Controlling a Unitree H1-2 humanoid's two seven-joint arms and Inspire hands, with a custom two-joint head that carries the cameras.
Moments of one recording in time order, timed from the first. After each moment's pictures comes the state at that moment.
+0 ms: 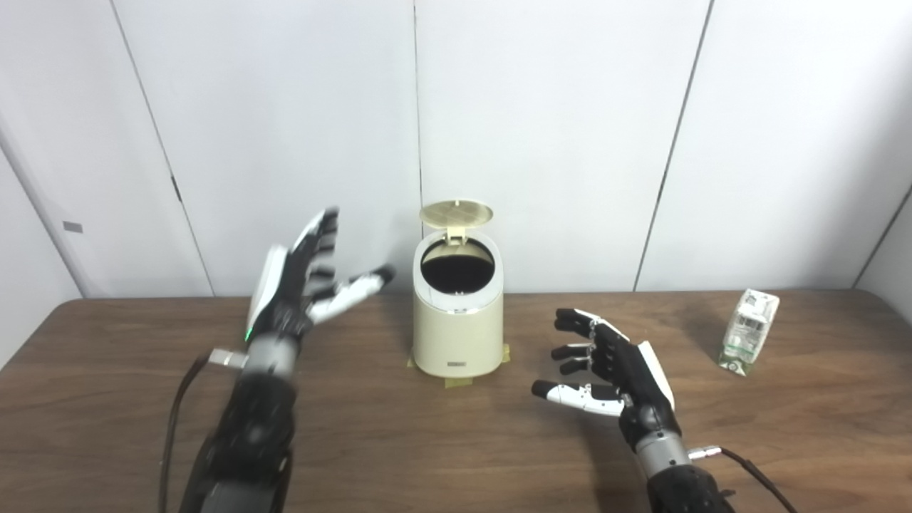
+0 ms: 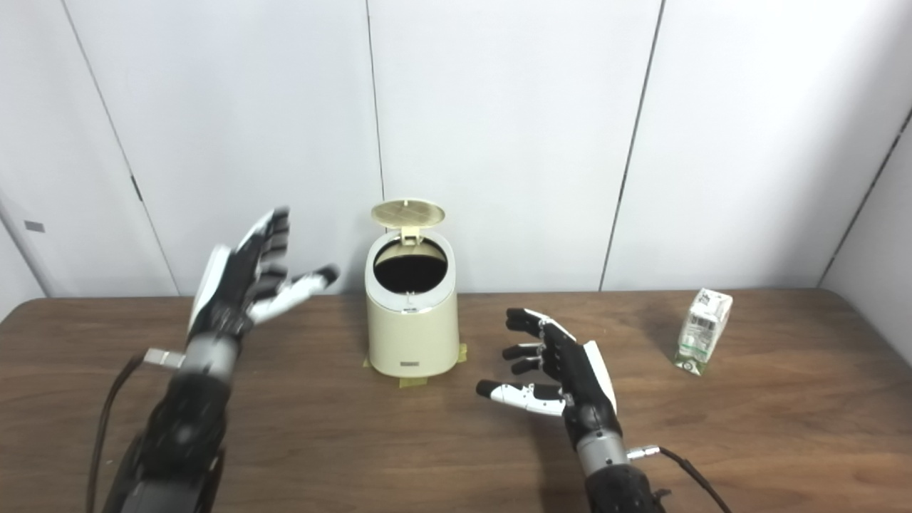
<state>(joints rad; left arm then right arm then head) -0.37 0.14 0.02 -0.03 0.29 0.25 0.02 -0.25 -0.06 0.02 0.06 -0.13 0.04 -0.03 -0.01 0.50</state>
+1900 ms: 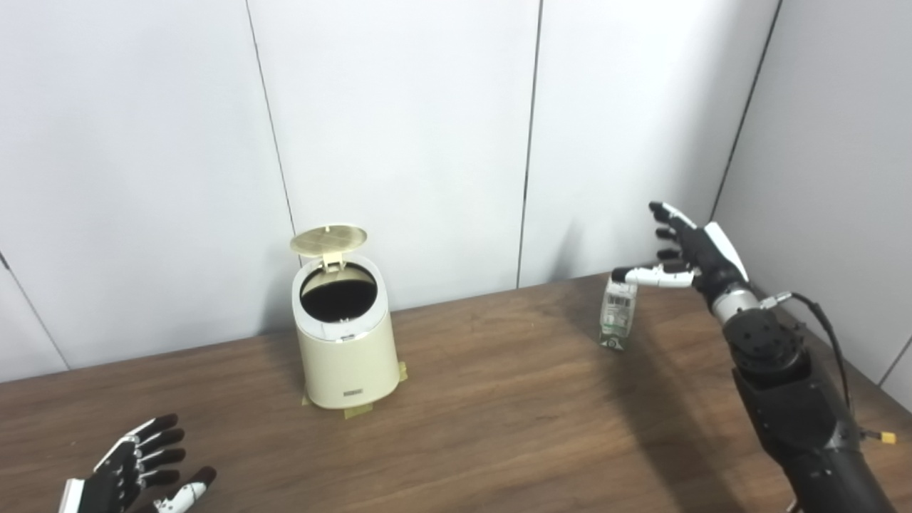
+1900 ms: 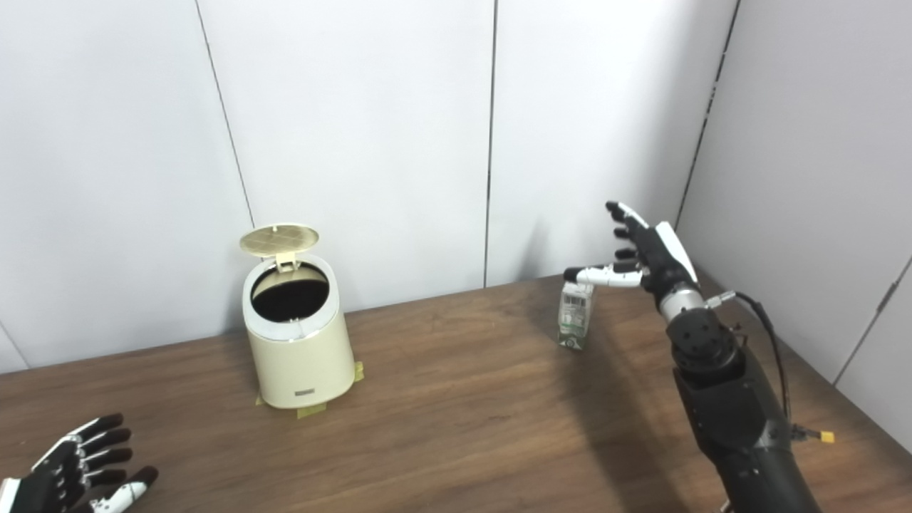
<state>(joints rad) -0.13 0.20 0.08 0.07 0.12 -0.02 0.00 -0.46 -0.54 -0.20 0.32 -0.16 0.18 0.06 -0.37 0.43</state>
